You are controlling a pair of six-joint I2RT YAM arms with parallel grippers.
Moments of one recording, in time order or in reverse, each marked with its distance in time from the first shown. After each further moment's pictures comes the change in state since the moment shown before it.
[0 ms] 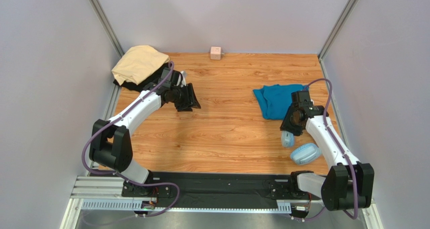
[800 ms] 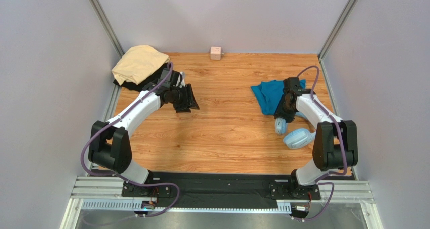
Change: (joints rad) left arm 0.000 -0.014 0.000 -0.032 -0.026 0.000; right arm 0.000 0.368 0.153 0.148 -0.018 0.013
